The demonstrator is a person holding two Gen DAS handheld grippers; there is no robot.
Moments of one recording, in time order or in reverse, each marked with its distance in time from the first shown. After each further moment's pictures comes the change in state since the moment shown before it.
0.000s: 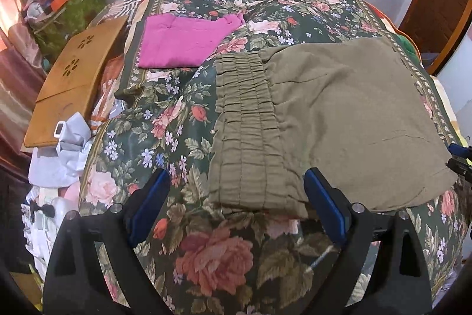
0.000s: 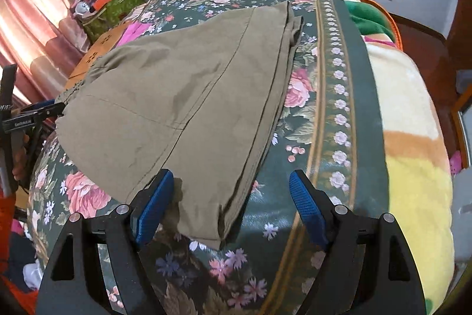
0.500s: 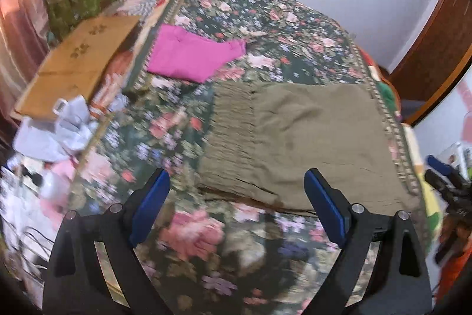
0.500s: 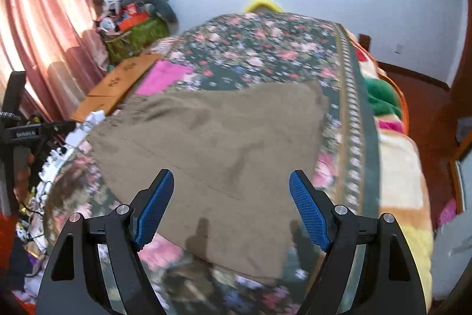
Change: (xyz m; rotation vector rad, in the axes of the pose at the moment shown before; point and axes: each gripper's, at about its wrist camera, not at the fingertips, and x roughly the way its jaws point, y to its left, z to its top) left arm -0.055 0.006 -0.003 -0.191 -0.084 -0.125; right arm -0.041 0.058 0.034 -0.132 -0.218 0.028
